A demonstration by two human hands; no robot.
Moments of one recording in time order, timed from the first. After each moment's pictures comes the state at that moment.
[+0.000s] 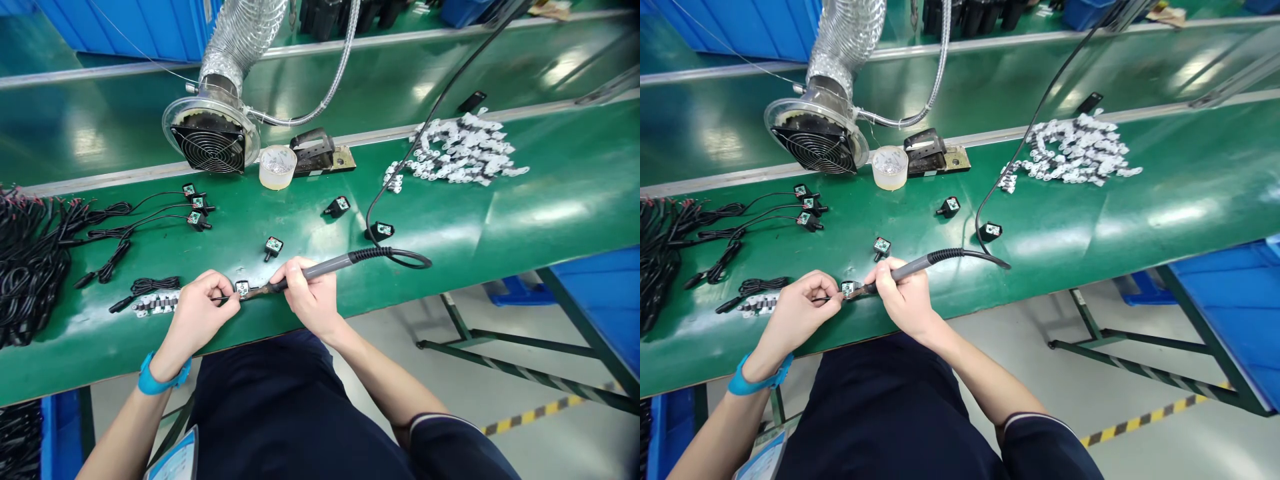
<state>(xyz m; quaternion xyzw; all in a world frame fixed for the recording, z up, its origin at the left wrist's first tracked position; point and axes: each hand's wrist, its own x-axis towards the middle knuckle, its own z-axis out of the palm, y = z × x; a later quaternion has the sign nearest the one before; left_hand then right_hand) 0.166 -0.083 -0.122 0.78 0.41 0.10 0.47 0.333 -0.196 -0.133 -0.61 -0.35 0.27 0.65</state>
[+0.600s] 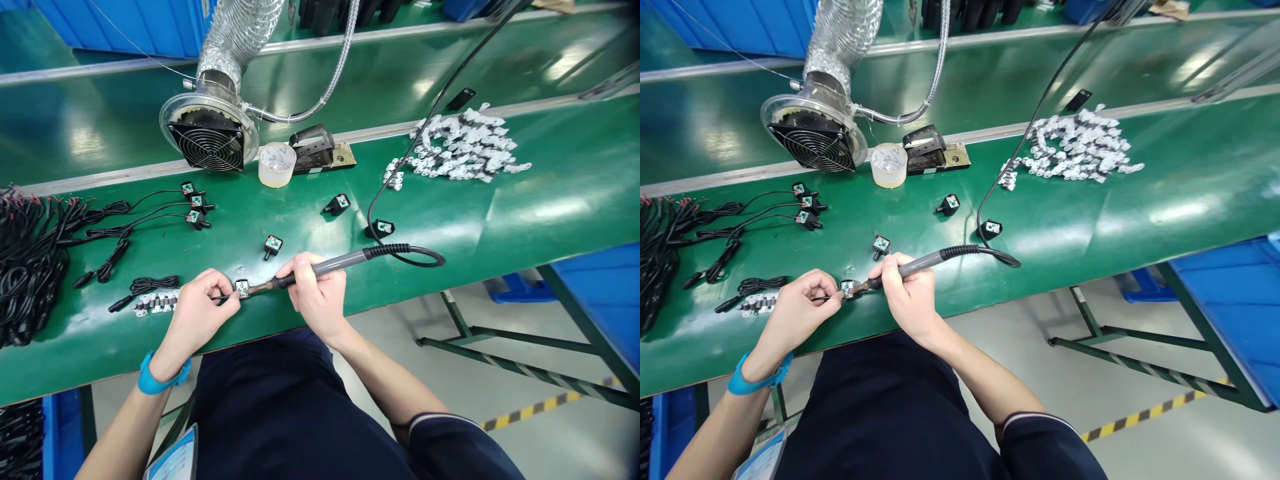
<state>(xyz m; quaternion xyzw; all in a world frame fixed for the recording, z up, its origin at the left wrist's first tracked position) 0.168 -0.083 -0.121 0.79 0.40 0.09 0.46 0.334 -0.201 -0.126 -0.62 -0.31 0.26 0.67</state>
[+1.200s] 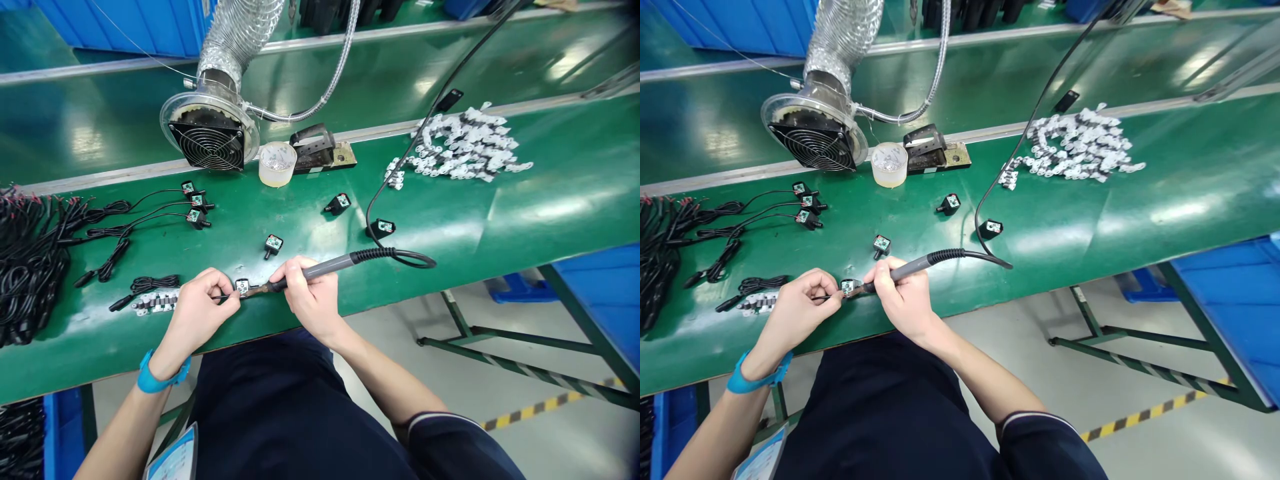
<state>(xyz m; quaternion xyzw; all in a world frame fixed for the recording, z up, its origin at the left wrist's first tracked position) 0.166 -0.081 -0.122 0.79 0.40 0.09 0.46 0.330 -0.198 -0.124 -0.62 -0.33 0.27 0.65</state>
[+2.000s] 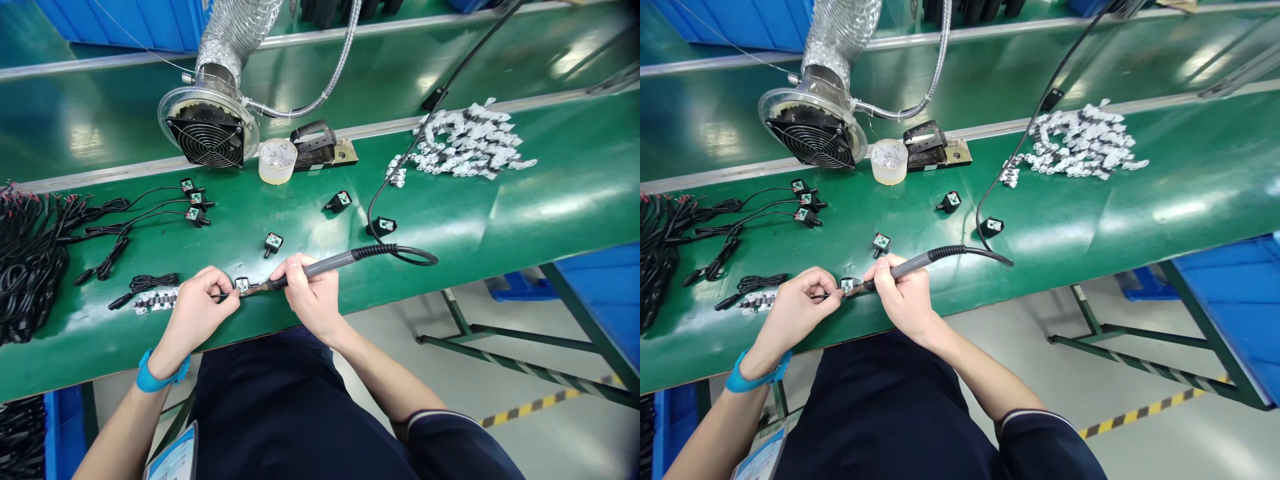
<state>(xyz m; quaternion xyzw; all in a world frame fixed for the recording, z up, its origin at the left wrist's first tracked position) 0.168 -0.081 -0.120 0.79 0.41 0.09 0.46 0.330 -0.198 -0.129 -0.61 -0.33 0.27 0.66</state>
